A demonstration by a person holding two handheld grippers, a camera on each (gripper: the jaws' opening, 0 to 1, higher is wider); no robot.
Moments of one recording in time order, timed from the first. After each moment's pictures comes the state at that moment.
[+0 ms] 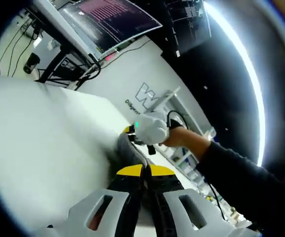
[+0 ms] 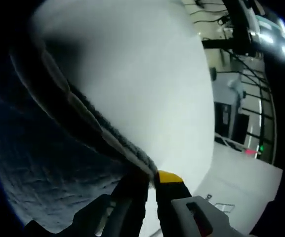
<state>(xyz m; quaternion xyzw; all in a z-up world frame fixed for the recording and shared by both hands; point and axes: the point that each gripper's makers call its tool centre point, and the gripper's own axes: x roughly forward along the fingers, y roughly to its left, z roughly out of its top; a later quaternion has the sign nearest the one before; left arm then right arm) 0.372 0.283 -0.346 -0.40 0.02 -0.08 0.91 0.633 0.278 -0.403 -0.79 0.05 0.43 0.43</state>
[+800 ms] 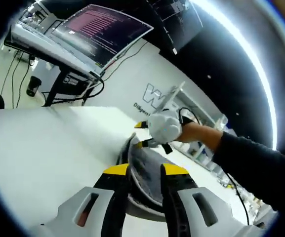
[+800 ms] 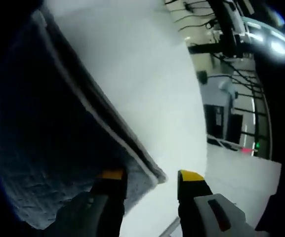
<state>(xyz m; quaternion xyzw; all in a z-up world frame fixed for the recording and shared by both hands) 0.366 0.292 -0.357 -0.31 0.04 -0.05 0.95 0.630 0.291 -0.386 -0.76 0.03 0.44 0.48</state>
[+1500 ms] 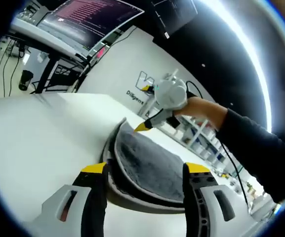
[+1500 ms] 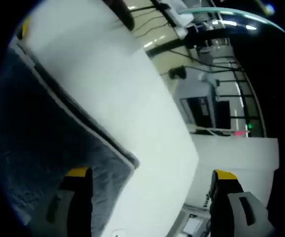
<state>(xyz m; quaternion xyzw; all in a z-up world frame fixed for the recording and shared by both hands) 0.371 0.270 -0.367 -0.31 0.08 -0.09 0.94 0.627 0.280 -0.330 -0.71 0.02 0.42 0.56</state>
